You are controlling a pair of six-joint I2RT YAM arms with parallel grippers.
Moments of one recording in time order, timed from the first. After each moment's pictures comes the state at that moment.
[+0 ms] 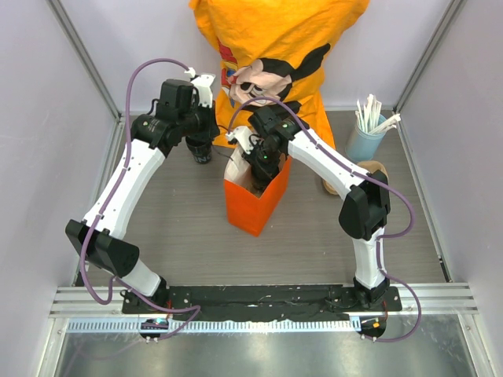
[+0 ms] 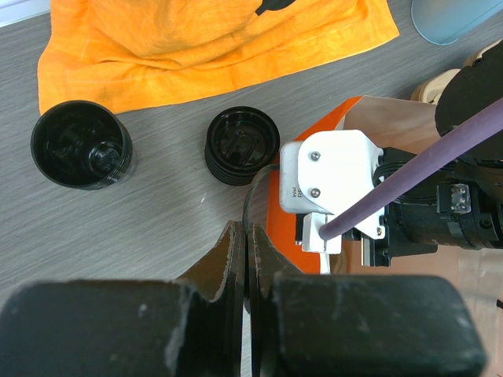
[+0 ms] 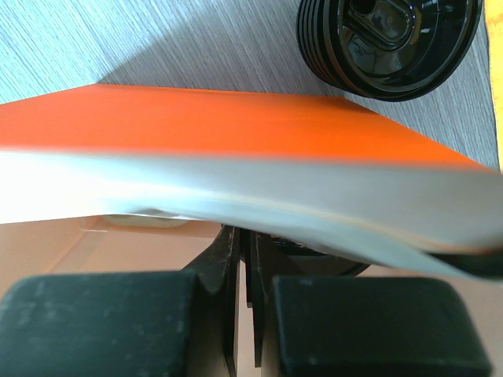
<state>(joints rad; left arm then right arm) -0.40 1.58 1.80 -0.81 0.13 -0.12 0.66 2.02 1.97 -1.06 -0.18 -0.40</state>
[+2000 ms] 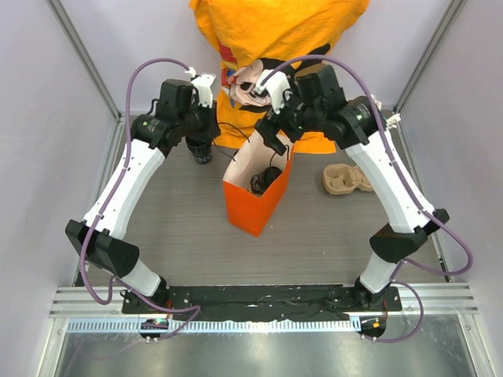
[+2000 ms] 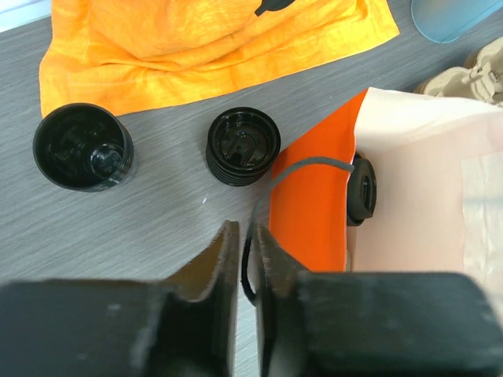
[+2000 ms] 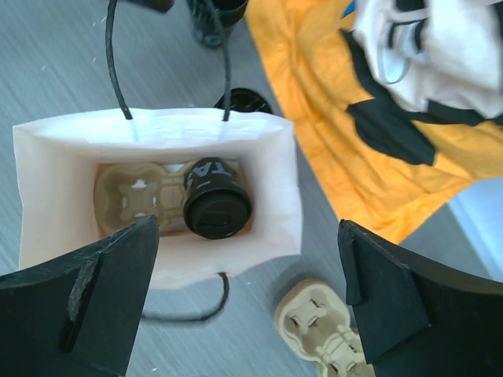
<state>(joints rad) -0.40 1.58 1.80 -0.81 0.14 -0.10 0.65 1.74 2.27 -1.15 -0.12 -0.39</state>
